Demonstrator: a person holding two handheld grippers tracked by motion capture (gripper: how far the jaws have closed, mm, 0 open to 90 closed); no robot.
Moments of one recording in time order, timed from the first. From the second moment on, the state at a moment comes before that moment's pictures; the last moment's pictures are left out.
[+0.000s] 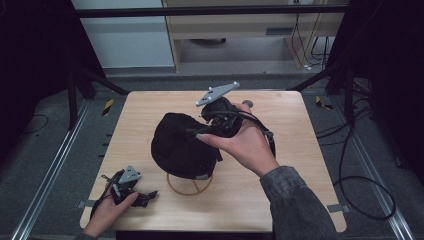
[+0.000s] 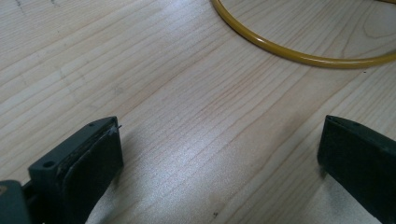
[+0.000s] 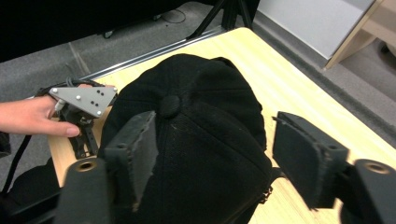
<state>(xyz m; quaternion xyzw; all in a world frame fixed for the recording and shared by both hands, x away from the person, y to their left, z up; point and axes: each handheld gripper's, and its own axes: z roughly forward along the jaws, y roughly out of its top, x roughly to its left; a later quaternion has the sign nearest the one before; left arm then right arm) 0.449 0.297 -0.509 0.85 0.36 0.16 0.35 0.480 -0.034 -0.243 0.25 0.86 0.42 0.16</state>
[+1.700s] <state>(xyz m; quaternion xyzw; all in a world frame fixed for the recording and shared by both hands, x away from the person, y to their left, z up) 0.449 0.297 -0.509 0.85 0.36 0.16 0.35 0.453 -0.150 -0.283 0.34 0.81 0.42 0.24</state>
